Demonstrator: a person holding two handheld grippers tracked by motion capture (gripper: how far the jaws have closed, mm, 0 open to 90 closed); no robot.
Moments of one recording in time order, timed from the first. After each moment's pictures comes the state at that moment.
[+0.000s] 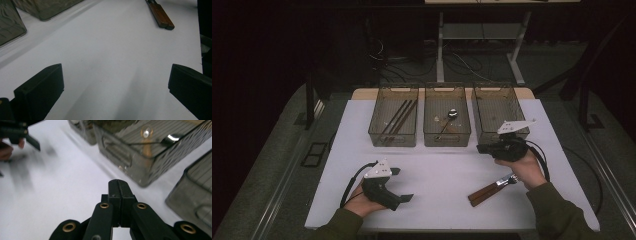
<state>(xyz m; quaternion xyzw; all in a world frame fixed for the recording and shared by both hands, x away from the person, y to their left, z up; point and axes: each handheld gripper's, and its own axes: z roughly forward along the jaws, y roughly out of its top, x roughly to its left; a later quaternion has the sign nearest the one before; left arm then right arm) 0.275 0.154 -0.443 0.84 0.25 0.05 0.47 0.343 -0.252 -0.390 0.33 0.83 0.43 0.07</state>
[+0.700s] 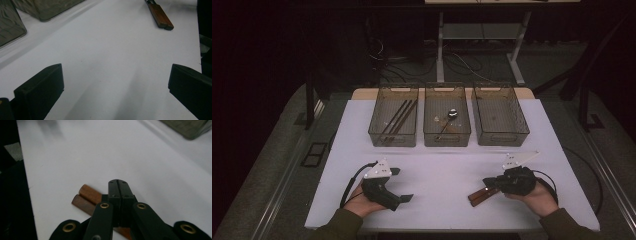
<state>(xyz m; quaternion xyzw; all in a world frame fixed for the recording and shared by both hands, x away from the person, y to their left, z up) 0.275 0.155 -0.442 0.85 0.24 0.05 0.47 0.274 -0.261 -0.420 0.28 0.88 0.39 0.03</state>
